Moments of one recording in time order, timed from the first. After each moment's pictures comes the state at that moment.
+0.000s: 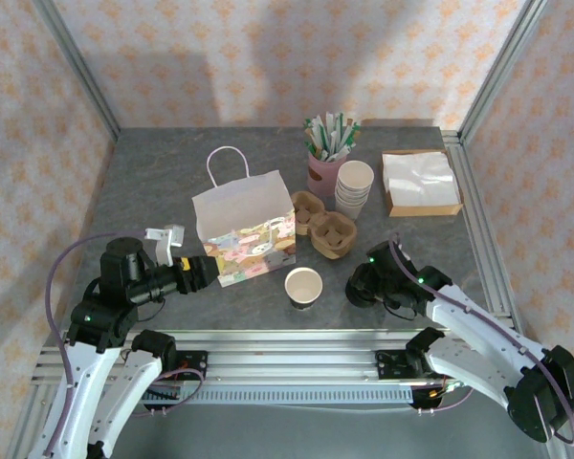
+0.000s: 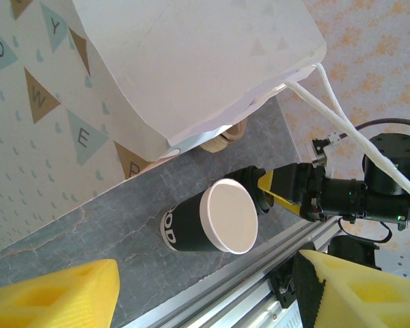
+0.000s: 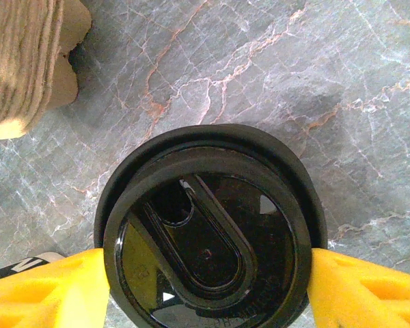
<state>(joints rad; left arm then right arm) -0.16 0.49 0.77 -0.84 0.59 -0.53 0.59 0.88 0.54 -0.77 0.05 1.03</state>
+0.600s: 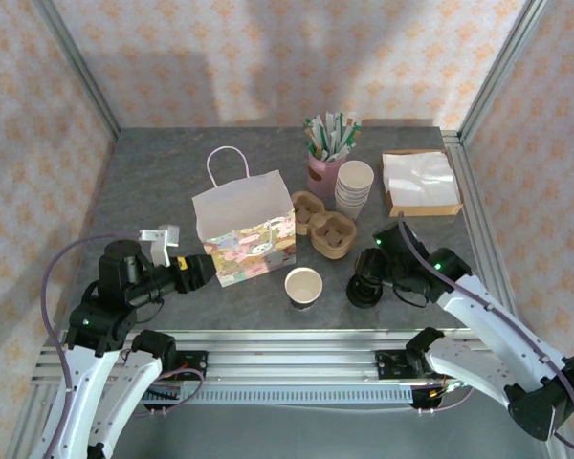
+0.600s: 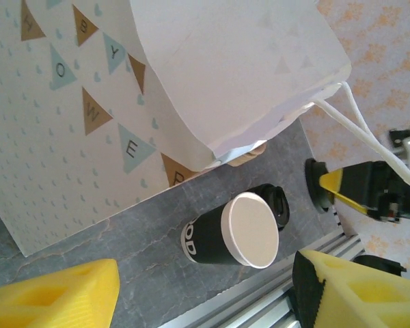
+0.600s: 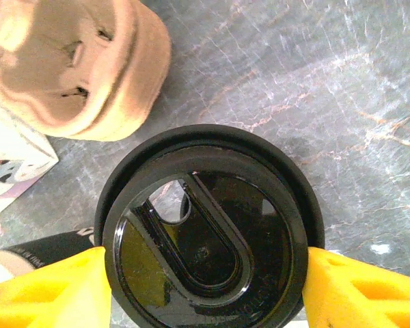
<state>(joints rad) -0.16 0.47 0.77 -0.85 0.50 -0.53 0.62 0.90 0.87 -1.05 0.12 0.86</state>
